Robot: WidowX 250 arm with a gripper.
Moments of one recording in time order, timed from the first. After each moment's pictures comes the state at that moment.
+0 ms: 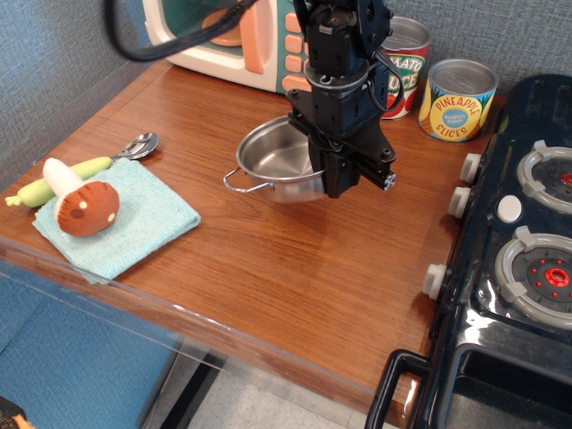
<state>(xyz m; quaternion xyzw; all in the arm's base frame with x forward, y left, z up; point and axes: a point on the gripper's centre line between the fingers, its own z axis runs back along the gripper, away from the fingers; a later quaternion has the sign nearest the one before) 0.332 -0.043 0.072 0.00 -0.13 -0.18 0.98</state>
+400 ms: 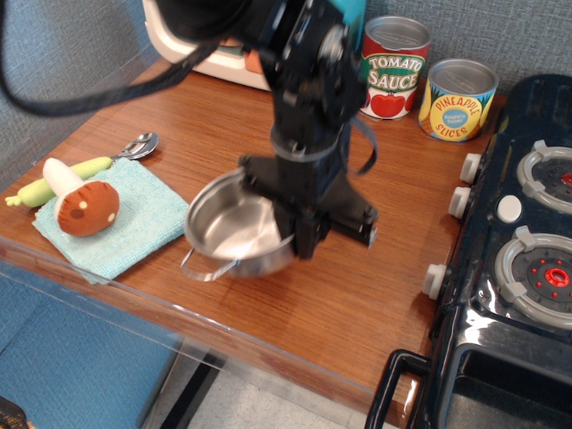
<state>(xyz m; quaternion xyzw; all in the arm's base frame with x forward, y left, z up) 0.275 -0.040 0.052 0.01 -0.11 -0.03 0.99</state>
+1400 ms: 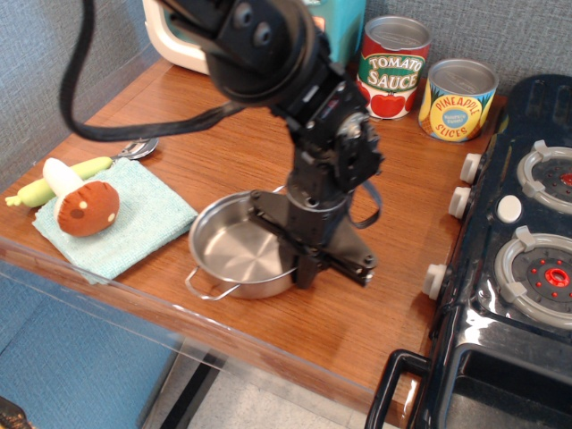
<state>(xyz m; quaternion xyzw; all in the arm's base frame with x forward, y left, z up) 0.285 -0.049 0.018 0.04 -0.10 -0.07 0.99</state>
